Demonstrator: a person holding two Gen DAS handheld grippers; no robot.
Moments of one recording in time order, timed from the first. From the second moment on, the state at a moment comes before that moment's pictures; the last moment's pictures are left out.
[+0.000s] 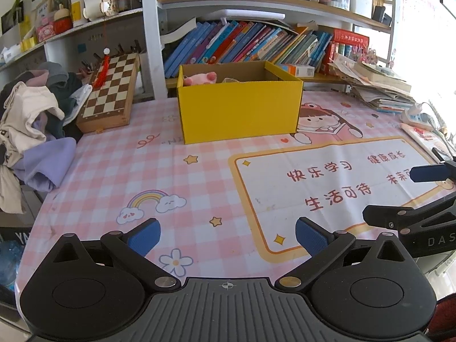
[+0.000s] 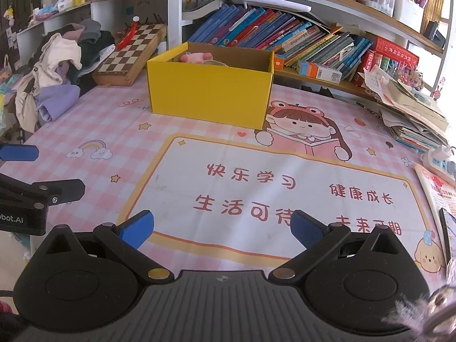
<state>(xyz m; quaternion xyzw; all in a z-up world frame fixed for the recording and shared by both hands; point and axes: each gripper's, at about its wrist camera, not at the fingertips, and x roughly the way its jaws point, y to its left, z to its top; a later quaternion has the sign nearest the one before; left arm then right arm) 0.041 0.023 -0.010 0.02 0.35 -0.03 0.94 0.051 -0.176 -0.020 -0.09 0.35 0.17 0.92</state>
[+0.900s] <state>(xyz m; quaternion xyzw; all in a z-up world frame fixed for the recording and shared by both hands) 0.040 0.021 -0.013 0.02 0.35 -0.03 0.93 0.050 -0.169 -0.024 -0.09 0.36 0.18 0.91</state>
